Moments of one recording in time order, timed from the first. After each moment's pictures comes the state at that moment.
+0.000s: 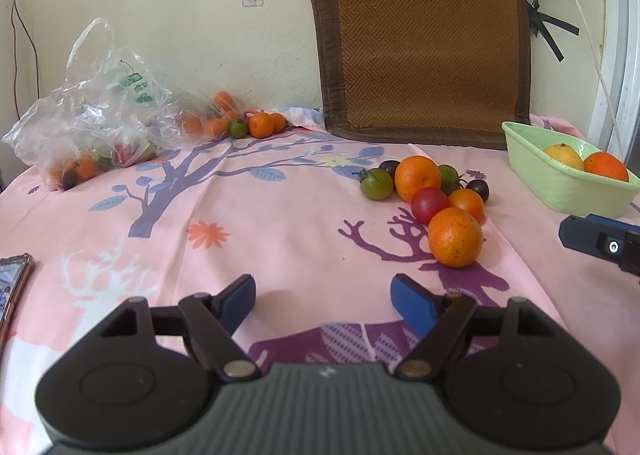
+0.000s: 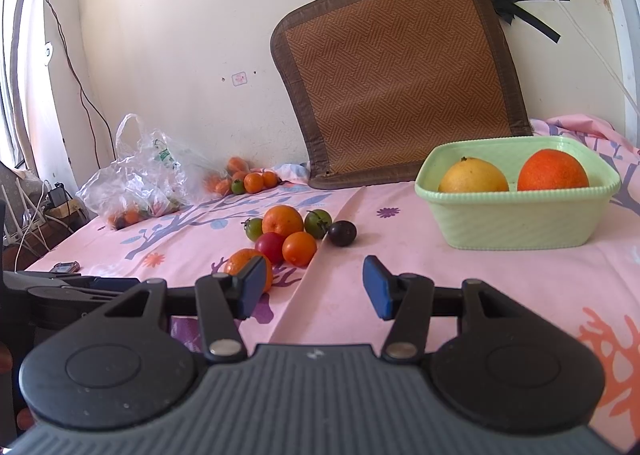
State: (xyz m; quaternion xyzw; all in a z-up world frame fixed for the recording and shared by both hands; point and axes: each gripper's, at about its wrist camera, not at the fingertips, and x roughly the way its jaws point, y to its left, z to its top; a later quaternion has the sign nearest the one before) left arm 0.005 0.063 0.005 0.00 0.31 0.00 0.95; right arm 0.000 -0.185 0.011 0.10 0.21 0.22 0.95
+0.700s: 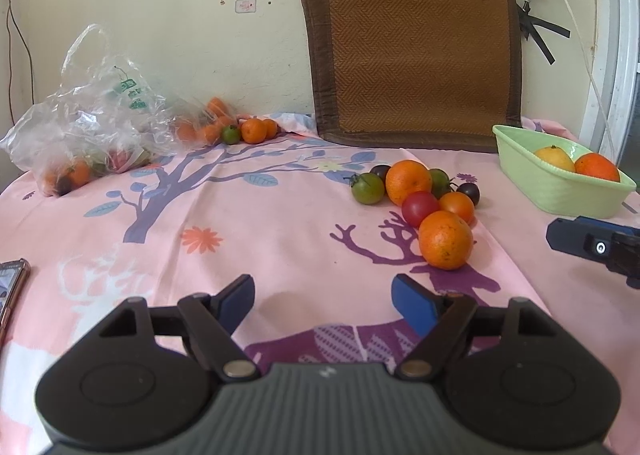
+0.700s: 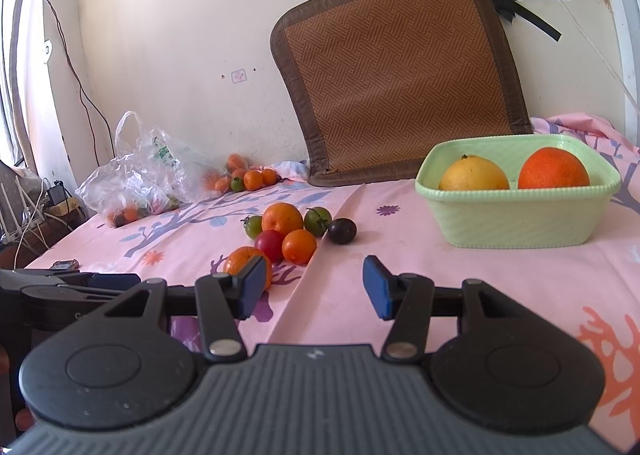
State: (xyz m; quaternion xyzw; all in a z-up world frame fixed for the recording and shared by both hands) left arm 0.003 0.062 0.006 0.00 0.30 -0.01 0.95; right arm 0.000 -0.186 0.010 0.10 0.21 0.22 0.95
